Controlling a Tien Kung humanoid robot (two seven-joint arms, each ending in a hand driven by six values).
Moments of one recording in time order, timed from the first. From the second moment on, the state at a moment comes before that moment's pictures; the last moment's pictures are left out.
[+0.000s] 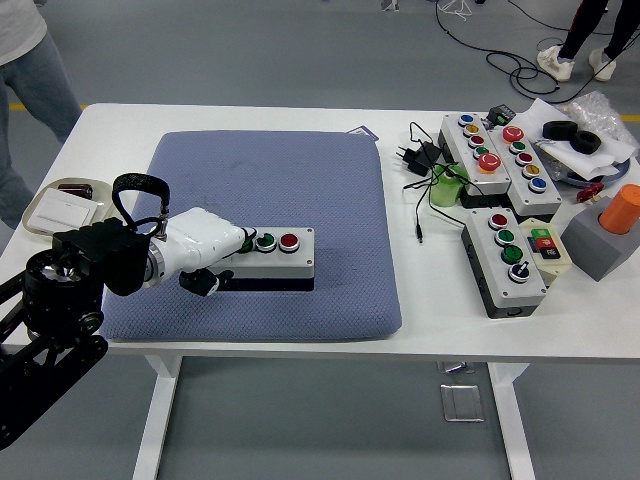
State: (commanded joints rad) left arm -0.50 0.41 -0.98 -1.69 2.27 -0.65 0.23; right arm 0.05 -0.16 0.70 0.18 -0.55 -0.31 -0.13
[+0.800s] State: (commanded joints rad) left arm -0.54 0.41 -0.92 -1.65 2.27 -0.65 0.23; right arm 0.06 -0.16 0.70 0.18 -0.55 -0.31 -0.13
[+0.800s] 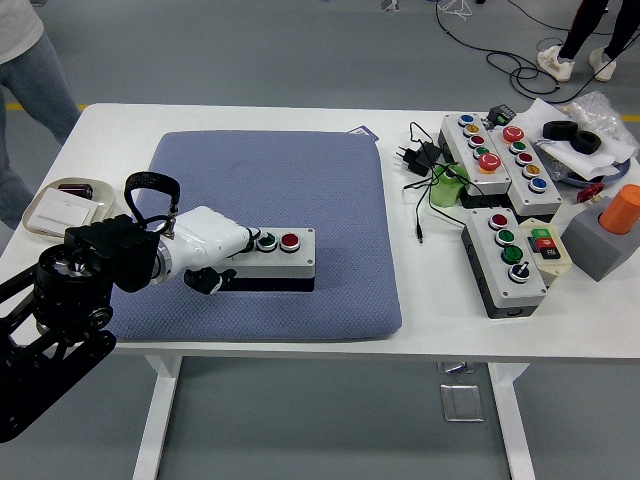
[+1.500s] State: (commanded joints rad) left arm -0.55 0.40 -0.95 -1.70 2.27 -0.65 0.24; right arm 0.05 -0.16 0.70 0.18 -0.55 -0.31 -0.13
